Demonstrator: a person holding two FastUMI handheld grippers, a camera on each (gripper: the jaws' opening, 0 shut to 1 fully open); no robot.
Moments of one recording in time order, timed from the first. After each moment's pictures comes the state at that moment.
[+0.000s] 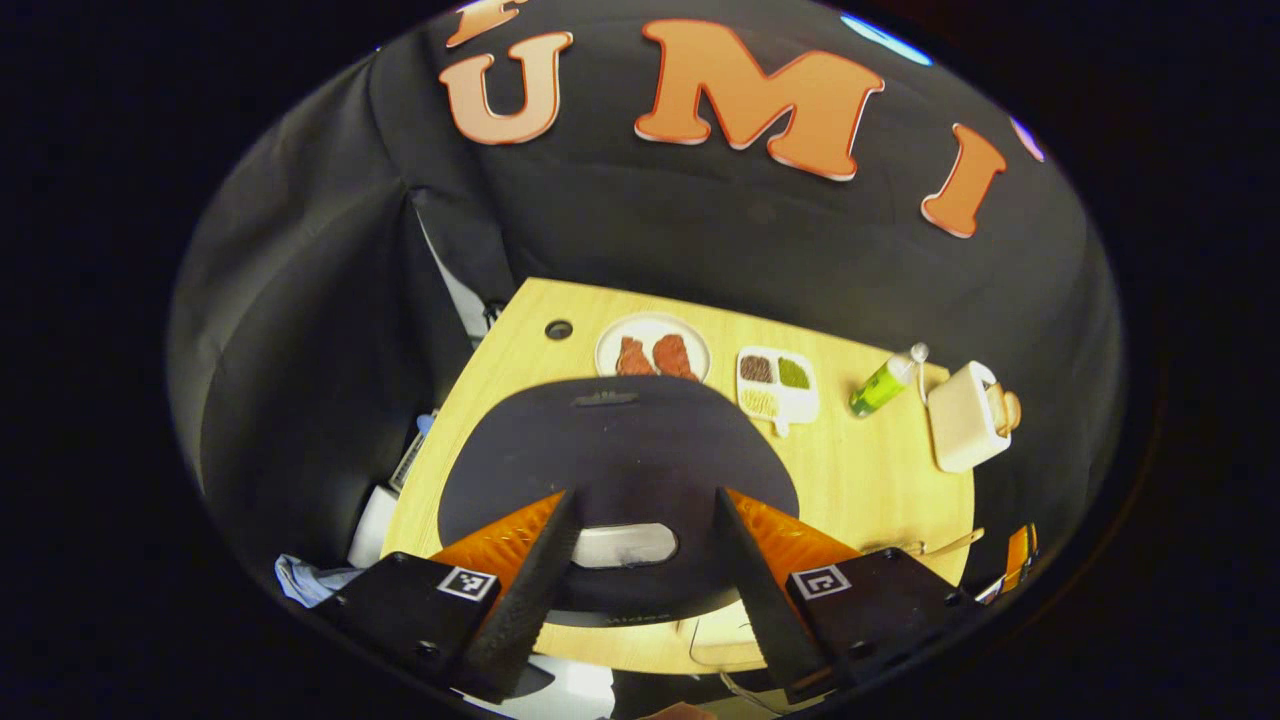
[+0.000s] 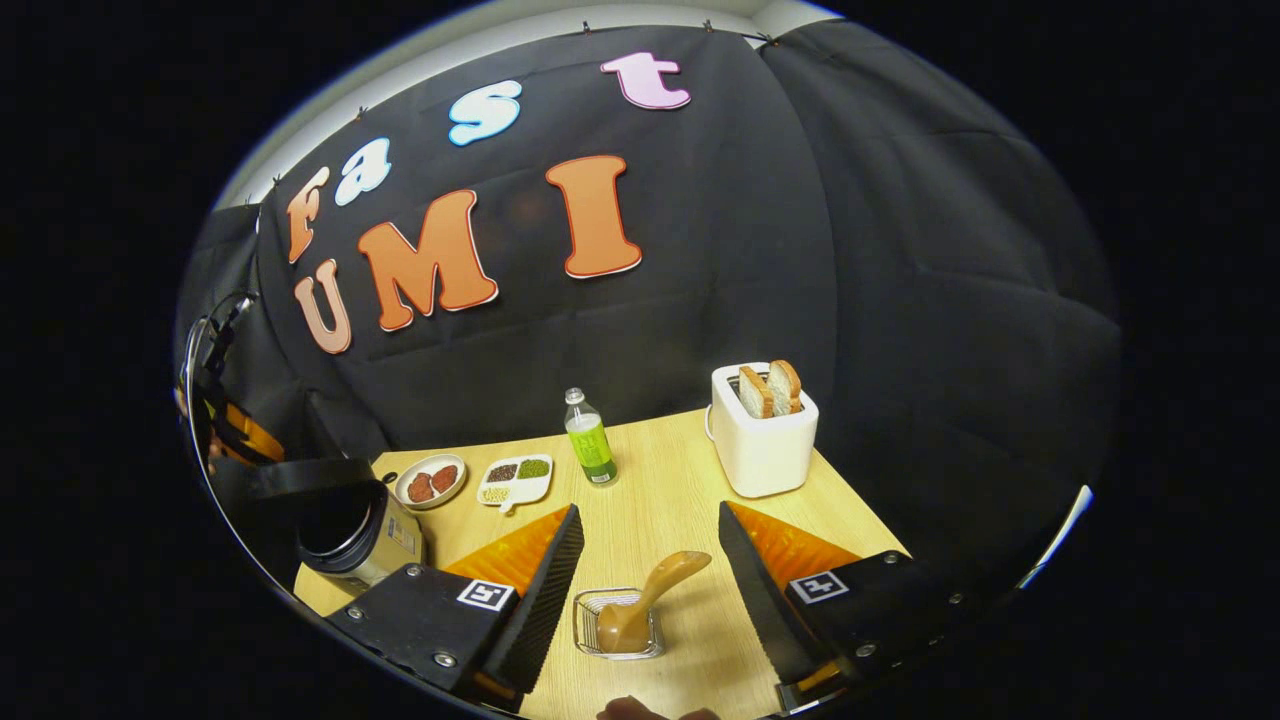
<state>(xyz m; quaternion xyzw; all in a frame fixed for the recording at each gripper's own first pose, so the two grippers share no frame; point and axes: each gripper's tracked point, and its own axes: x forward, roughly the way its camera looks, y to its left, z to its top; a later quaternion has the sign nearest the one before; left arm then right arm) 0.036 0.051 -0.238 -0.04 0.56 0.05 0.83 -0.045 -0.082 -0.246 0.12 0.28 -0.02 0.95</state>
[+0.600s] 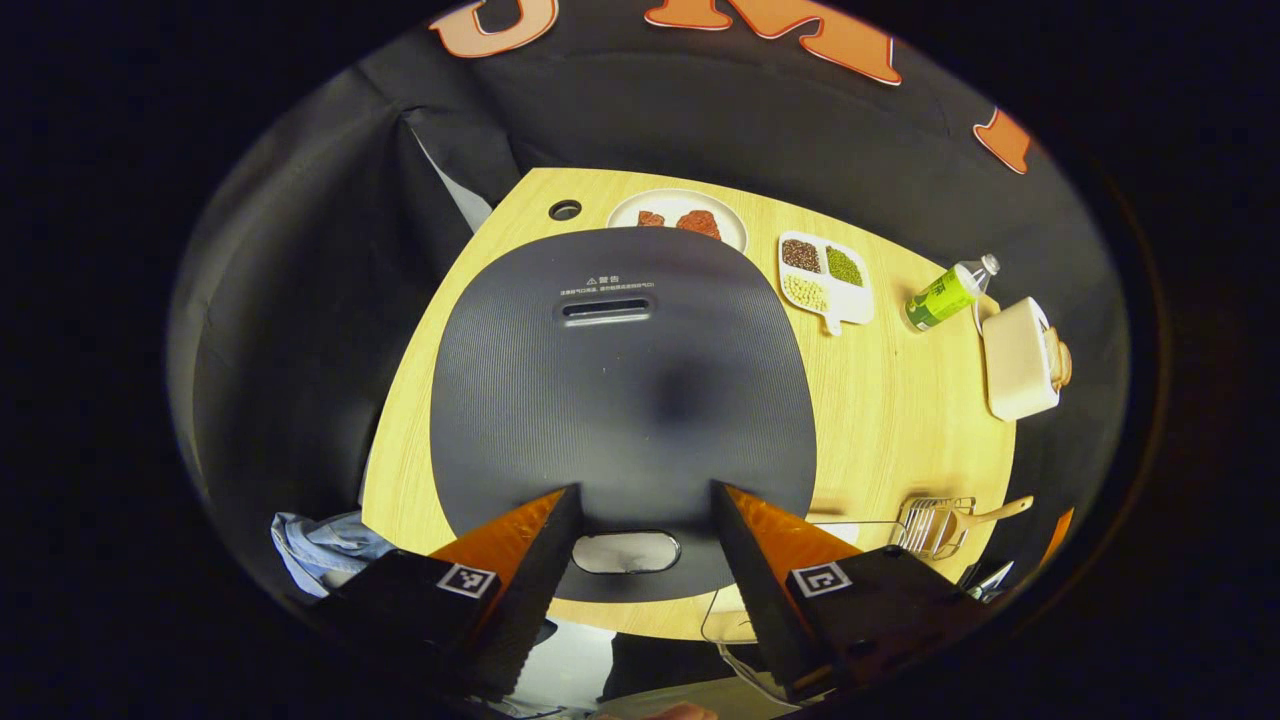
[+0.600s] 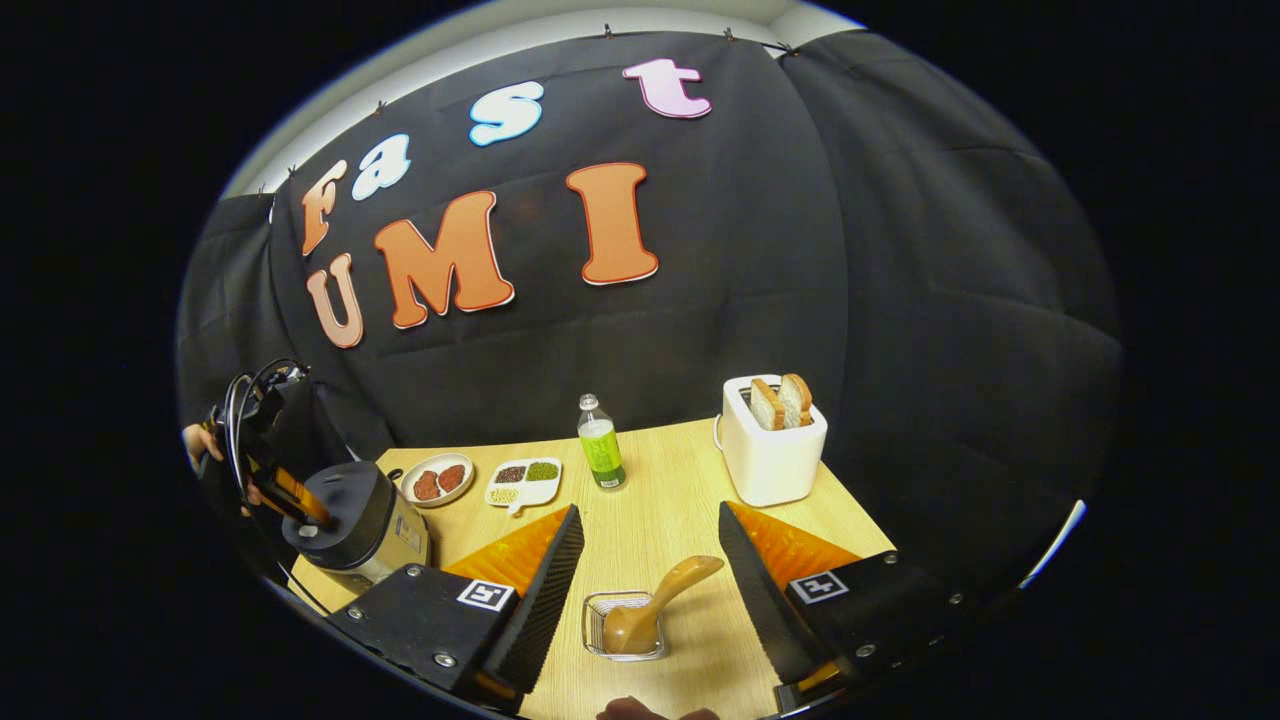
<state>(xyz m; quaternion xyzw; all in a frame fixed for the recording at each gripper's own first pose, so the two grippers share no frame) -0.006 0.039 -0.327 -0.04 0.64 0.08 0.76 -0.045 -0.070 -0.234 0.10 0.27 -0.01 0.96</state>
